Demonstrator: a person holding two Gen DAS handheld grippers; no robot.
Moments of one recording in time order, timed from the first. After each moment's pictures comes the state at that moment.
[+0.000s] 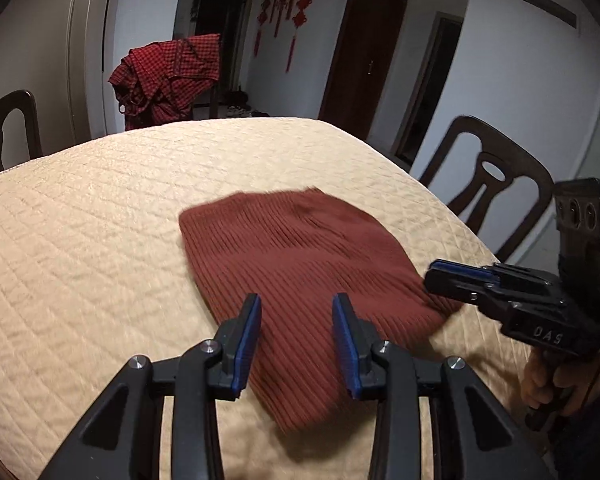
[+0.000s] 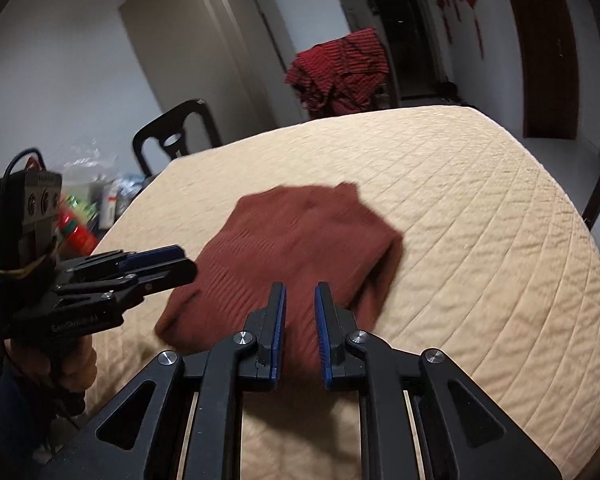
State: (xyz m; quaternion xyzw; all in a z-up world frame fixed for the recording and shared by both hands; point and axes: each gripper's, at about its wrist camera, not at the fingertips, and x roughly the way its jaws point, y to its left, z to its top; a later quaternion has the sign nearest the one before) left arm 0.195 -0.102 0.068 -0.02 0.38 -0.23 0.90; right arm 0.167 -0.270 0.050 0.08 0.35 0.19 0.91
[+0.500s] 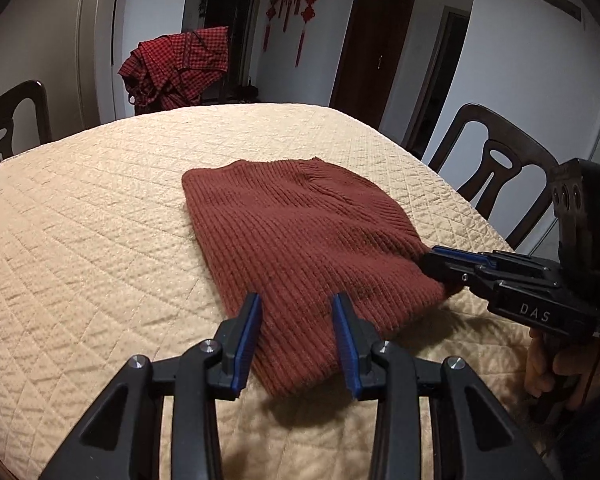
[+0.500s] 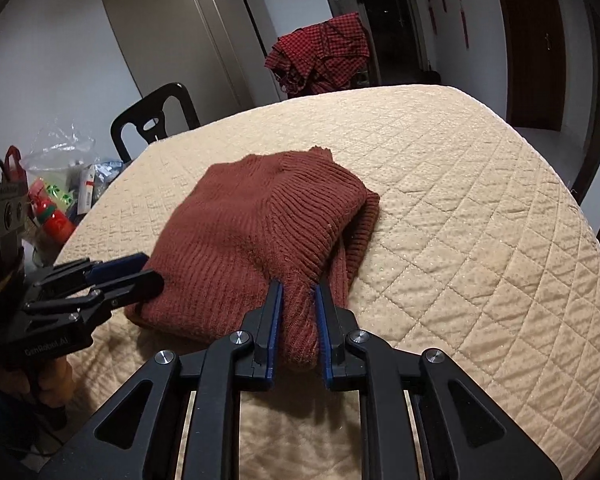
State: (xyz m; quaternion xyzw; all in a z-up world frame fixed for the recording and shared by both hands) left arm 0.175 -0.104 0.054 -0.02 0.39 -0.21 0.90; right arm 0.166 -0.277 0.028 0.08 0.38 0.16 0.91
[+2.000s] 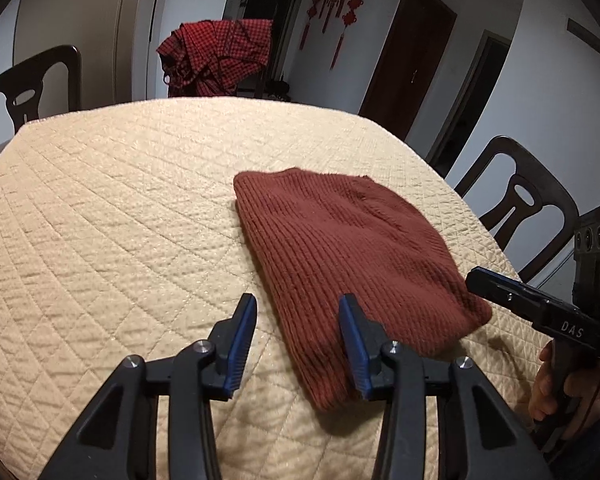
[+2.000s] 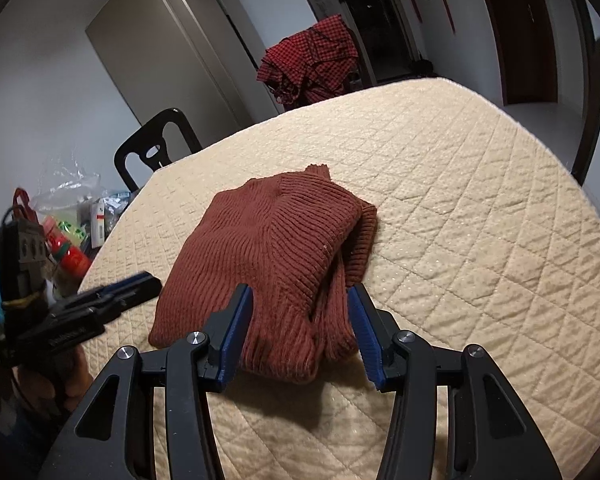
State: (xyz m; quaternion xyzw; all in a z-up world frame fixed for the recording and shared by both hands) left arm 0.196 -0.075 0.051 -0.08 0.41 -0.16 0.90; right arm 0.176 -0.292 0.035 0.15 0.38 0.16 0.90
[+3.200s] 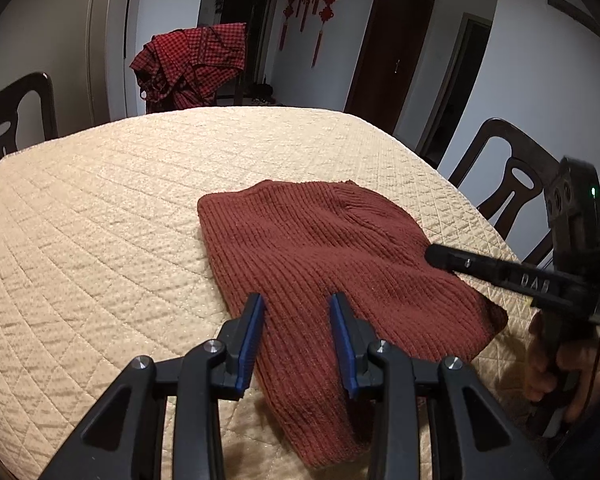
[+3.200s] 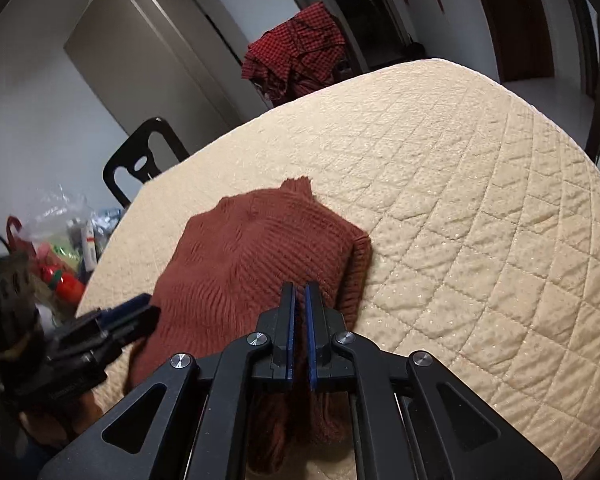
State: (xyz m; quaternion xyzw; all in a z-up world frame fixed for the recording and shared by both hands) left arm 0.219 -0.104 0.050 -0.04 0.39 -0.18 0.90; right arm 0.228 -0.303 0.023 0.18 0.39 0.16 0.89
